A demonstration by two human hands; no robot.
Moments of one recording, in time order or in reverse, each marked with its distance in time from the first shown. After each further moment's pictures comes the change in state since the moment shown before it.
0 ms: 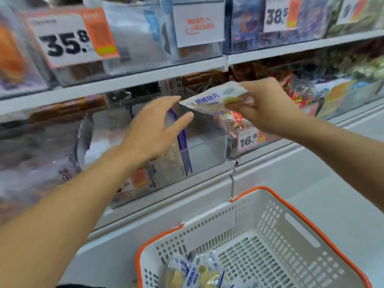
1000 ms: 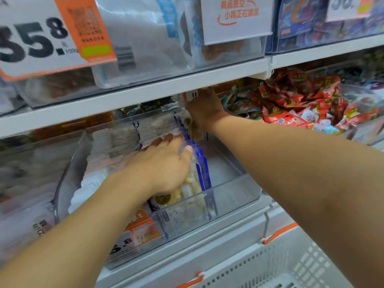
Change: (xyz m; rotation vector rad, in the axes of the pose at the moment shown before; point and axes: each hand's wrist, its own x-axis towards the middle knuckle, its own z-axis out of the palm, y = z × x) left_hand 0.034 -0.047 0.023 0.320 -0.562 -0.339; right_hand 0.193 0.044 0.204 -0.851 -0.288 -0.014
